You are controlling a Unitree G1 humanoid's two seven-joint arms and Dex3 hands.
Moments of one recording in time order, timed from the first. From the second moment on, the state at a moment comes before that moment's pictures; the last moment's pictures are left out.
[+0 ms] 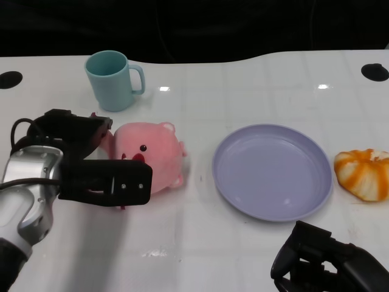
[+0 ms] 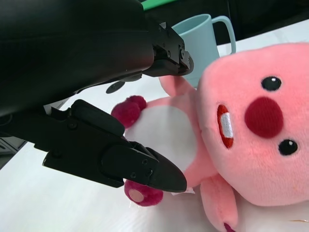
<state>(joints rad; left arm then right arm) -0.56 0.45 -0.44 0.39 0.89 0.21 -0.31 0.47 -0.23 0.15 -0.68 0.13 0.25 0.28</state>
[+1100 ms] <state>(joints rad) -0.80 0.27 -0.55 1.14 0.77 0.02 0.08 0.49 -0.23 0.15 -0.71 0.13 0.27 0.28</state>
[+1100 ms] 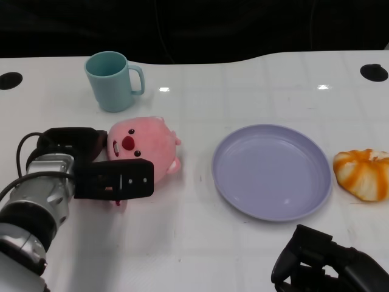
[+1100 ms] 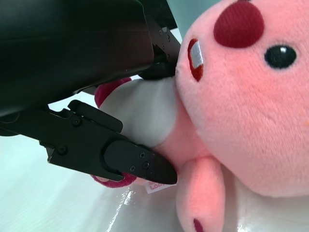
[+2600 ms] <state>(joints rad) -0.67 0.20 -0.35 0.69 0.54 -0.09 0.18 0.48 -0.23 0.16 -0.66 0.13 0.25 0.28</state>
